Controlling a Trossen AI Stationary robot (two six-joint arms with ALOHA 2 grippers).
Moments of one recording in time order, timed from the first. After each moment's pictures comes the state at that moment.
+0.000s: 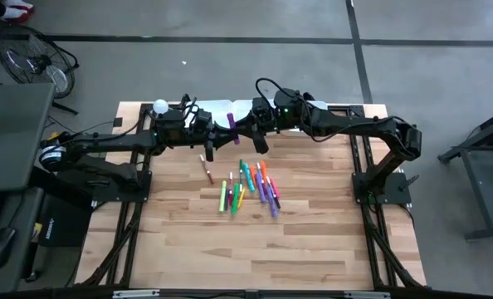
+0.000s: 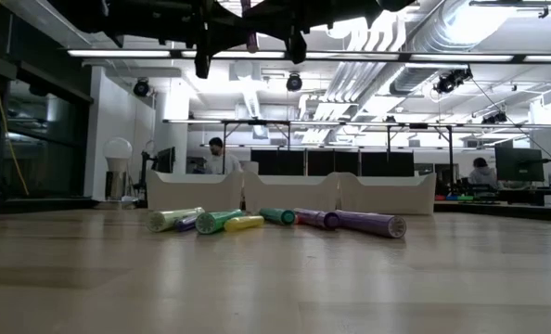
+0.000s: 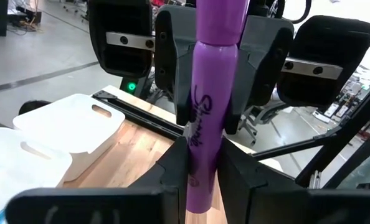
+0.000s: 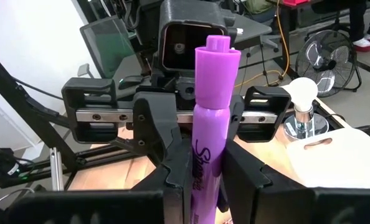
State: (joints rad) left arm 0.29 1.16 0.73 0.45 0.19 -0.40; right arm -0.30 1.64 1.35 0.12 -0.35 0.23
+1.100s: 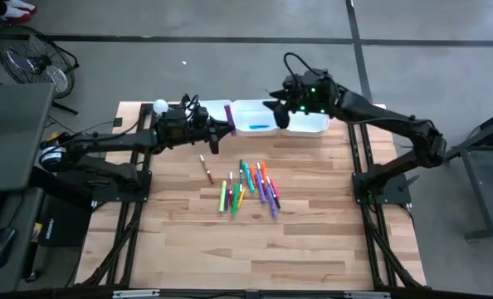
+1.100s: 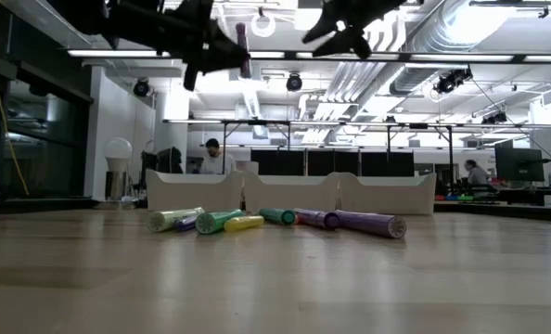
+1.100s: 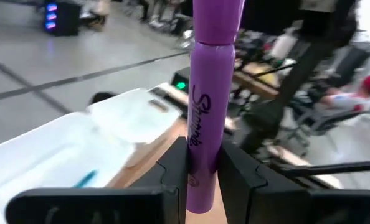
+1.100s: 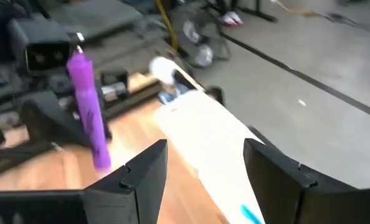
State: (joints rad) left arm 0.34 1.16 0.73 0.36 -0.01 -0.39; right arm -0.46 1.40 1.35 -0.33 -0.03 0.20
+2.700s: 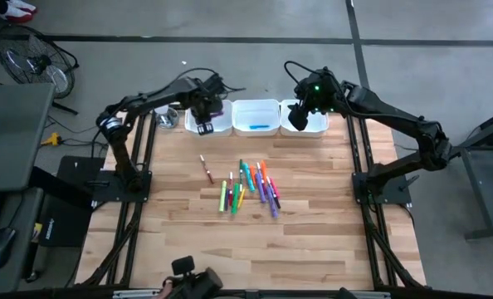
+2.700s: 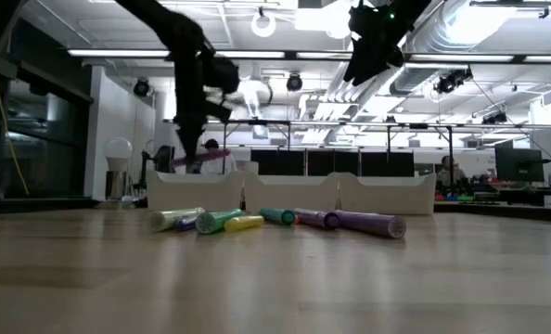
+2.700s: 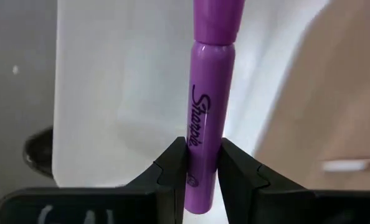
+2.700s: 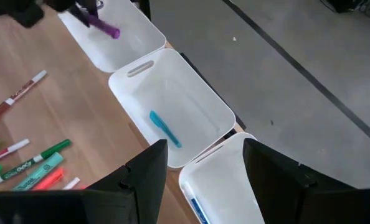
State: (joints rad) left arm 0.72 1.78 1.48 -1.03 -0.16 0.43; right arm -0.56 1.36 1.35 -0.70 0.12 -0.01
